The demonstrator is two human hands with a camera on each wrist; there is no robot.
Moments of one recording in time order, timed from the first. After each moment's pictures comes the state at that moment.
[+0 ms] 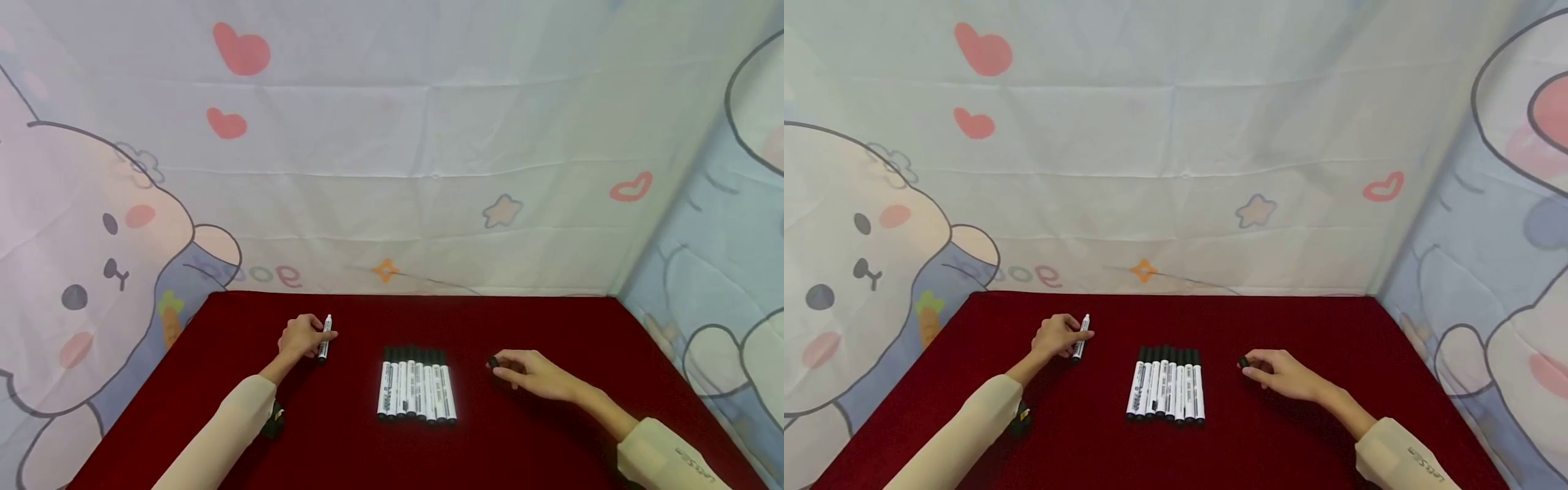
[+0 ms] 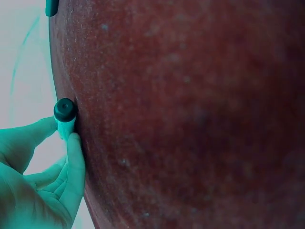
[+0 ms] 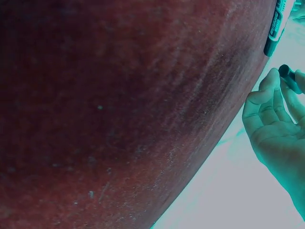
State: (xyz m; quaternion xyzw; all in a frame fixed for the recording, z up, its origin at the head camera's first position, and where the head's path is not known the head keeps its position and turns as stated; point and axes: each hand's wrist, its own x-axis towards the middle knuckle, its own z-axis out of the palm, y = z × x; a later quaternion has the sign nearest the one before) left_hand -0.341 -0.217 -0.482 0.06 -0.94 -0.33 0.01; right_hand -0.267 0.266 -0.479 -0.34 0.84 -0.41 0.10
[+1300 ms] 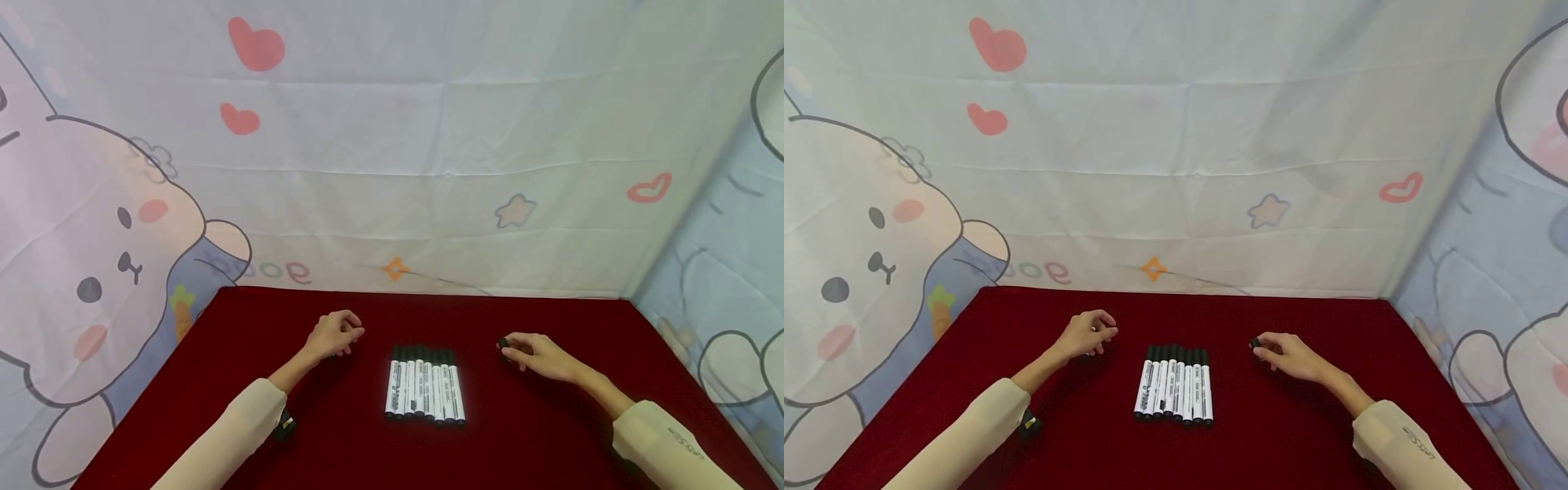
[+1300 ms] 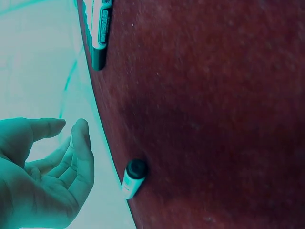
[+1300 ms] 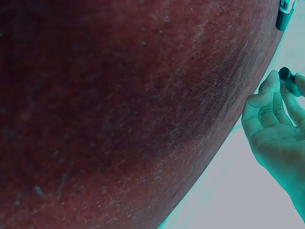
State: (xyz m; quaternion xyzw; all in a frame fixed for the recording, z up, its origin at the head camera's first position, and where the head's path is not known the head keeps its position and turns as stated) left_hand -0.308 -0.169 -0.450 -0.09 -0.91 -0.40 -0.02; right_hand -0.296 0.278 -0.479 -0.31 0.87 -0.39 0.07
